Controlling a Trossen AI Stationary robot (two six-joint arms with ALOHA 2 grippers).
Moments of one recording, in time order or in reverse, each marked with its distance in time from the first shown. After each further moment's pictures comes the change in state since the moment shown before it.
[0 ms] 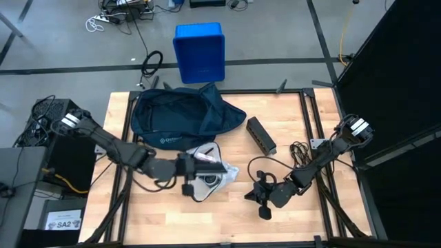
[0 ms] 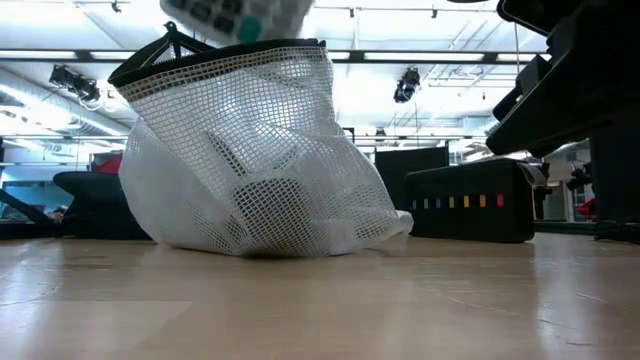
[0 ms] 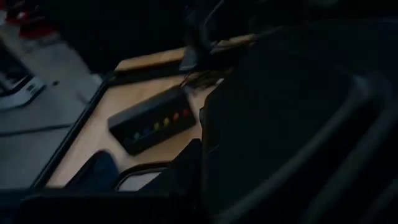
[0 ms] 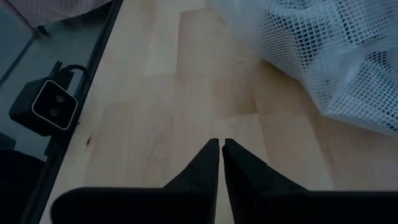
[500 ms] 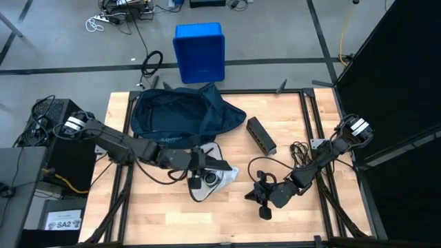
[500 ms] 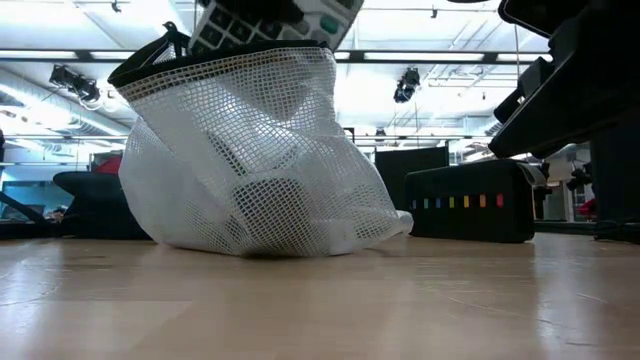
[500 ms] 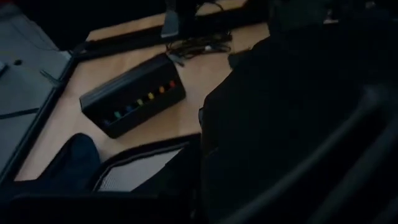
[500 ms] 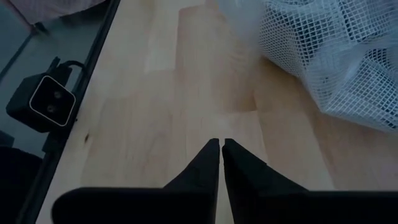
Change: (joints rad) left arm 0.159 0.069 0.000 -0.036 0.237 0.047; right arm 0.006 0.000 0.000 -0.011 -0.001 -0.002
